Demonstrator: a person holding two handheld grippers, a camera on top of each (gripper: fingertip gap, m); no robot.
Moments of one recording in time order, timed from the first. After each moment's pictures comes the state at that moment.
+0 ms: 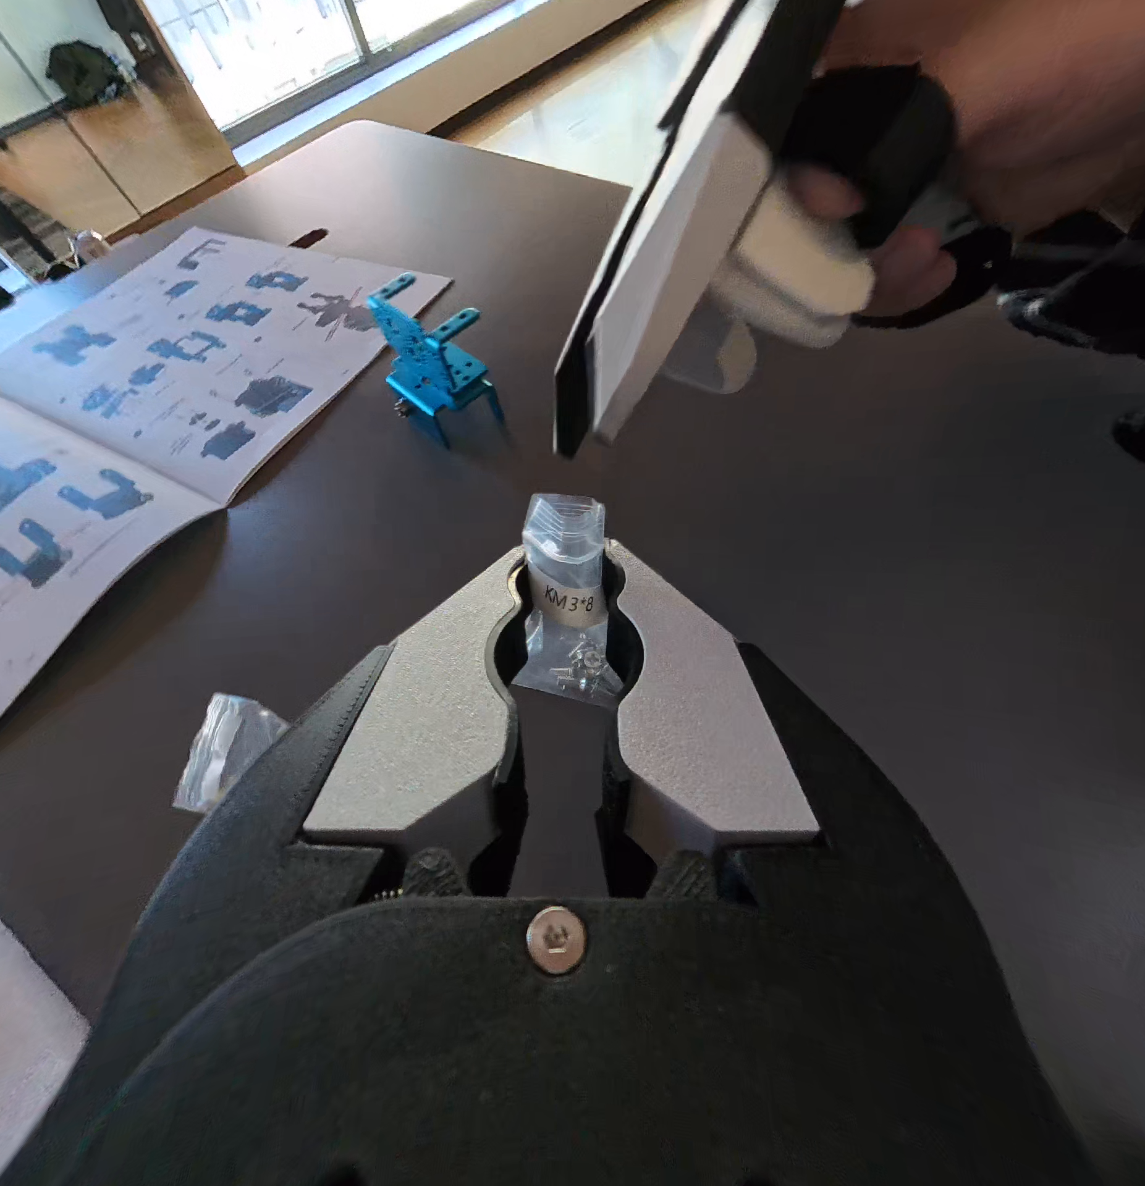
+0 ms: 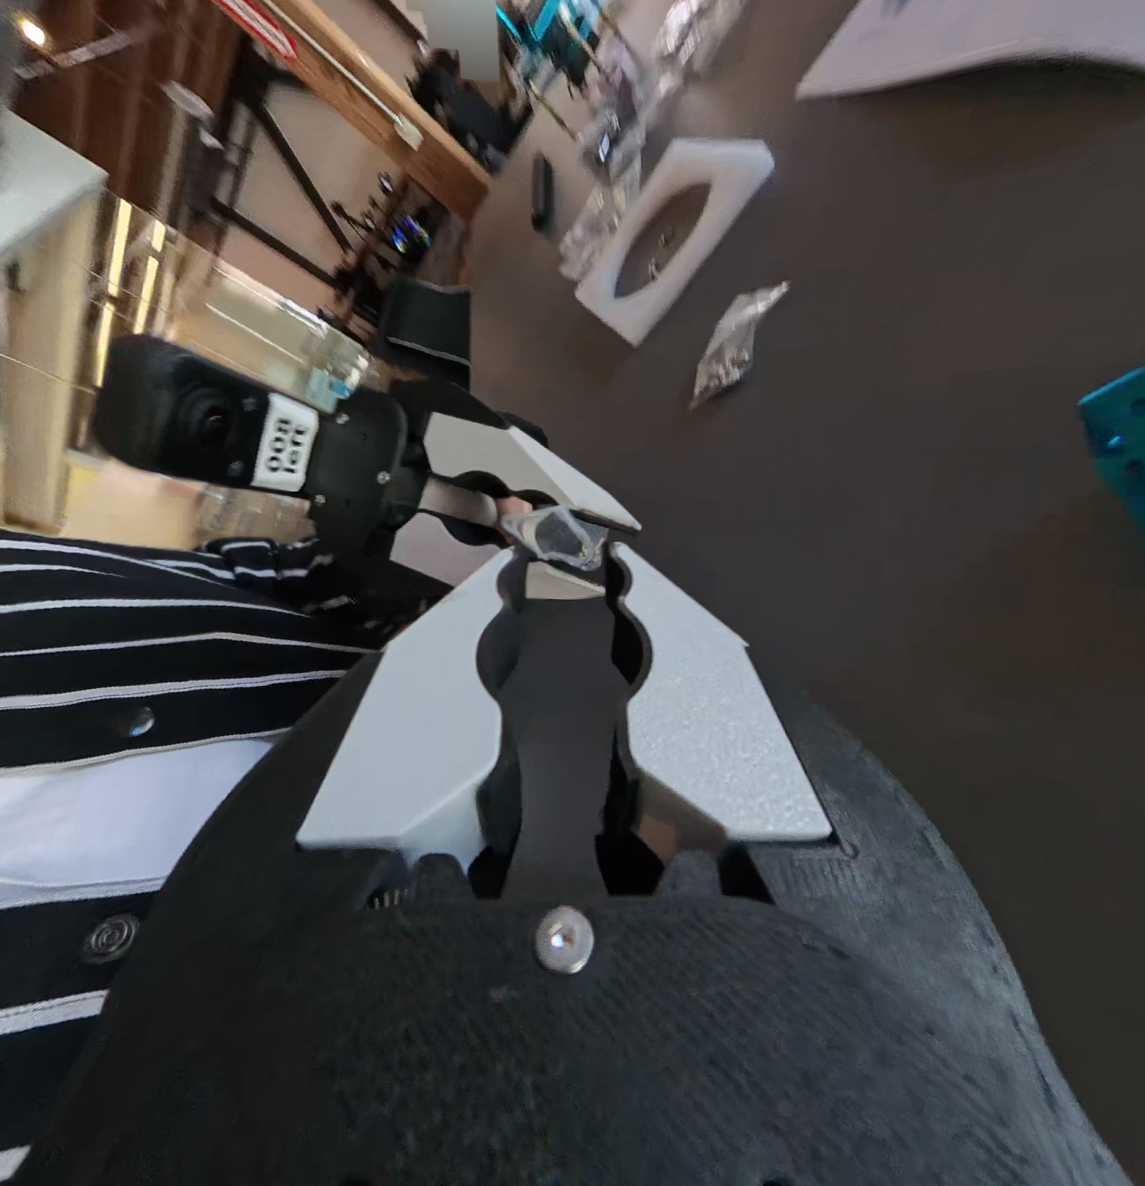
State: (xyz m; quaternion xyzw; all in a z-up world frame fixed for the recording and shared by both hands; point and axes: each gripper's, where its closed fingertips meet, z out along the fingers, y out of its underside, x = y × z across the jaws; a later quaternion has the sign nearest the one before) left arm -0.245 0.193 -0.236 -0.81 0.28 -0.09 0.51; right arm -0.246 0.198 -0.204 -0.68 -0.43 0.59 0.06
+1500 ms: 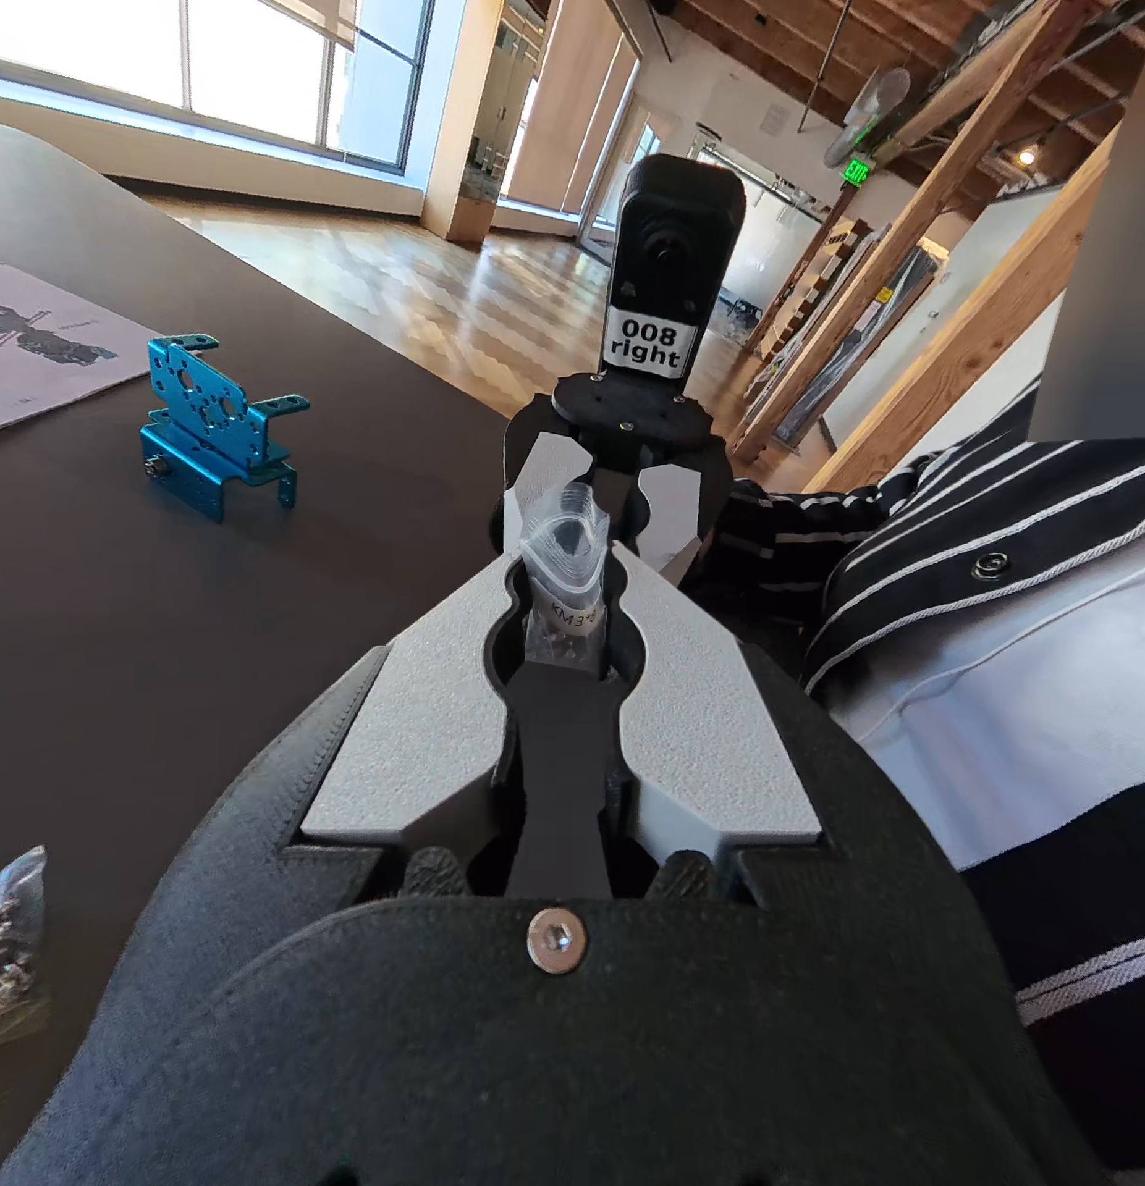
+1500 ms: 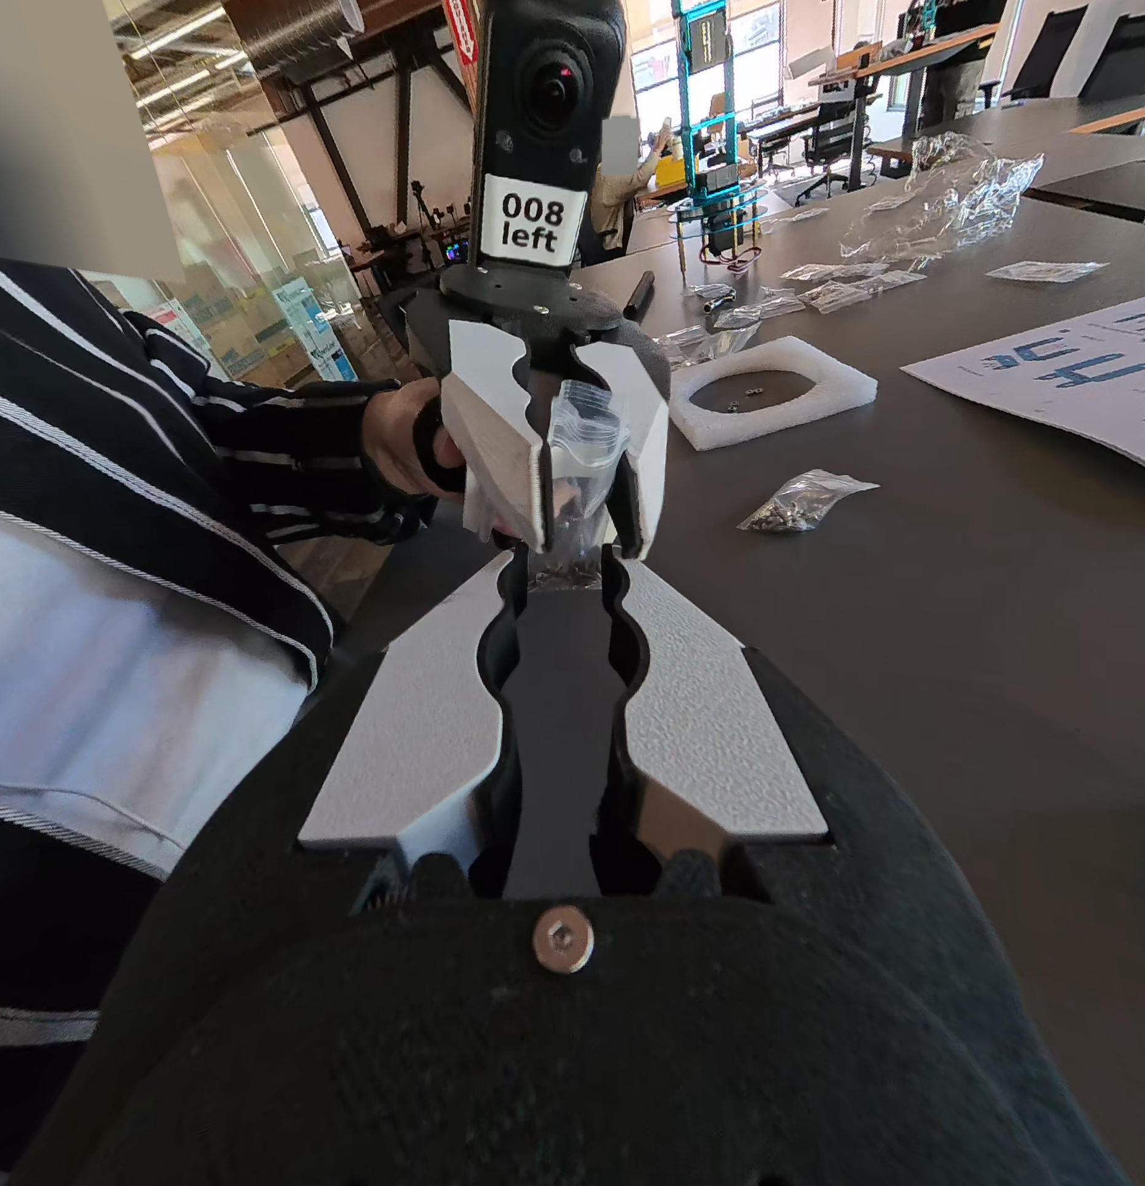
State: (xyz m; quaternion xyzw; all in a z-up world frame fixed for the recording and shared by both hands) left arm -0.229 0.176 -0.192 -0.72 0.23 -0.44 0.49; right arm -0.261 0.154 -0.211 -0.49 -0.58 0.59 0.28
